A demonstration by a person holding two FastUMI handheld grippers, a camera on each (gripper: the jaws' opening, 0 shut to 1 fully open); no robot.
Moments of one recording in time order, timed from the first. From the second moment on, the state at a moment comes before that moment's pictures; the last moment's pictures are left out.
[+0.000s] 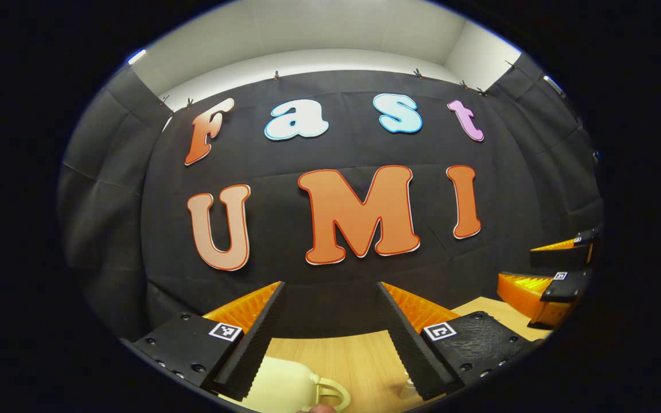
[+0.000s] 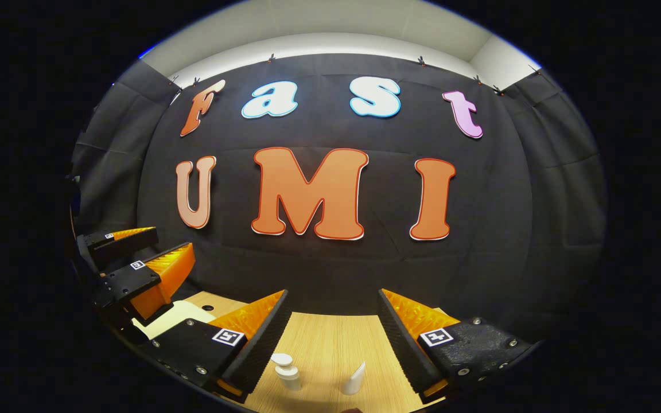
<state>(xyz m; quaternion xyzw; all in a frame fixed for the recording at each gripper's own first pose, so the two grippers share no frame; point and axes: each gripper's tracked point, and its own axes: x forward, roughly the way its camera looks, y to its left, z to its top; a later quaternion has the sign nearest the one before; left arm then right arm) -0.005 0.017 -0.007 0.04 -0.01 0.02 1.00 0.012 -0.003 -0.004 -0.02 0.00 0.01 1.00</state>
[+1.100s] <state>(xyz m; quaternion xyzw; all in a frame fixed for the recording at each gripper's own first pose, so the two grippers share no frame) -0.018 0.003 -0.201 0.29 0.14 -0.07 0.95 0.020 -0.033 -0.016 -0.04 0.01 -0.01 1.00</state>
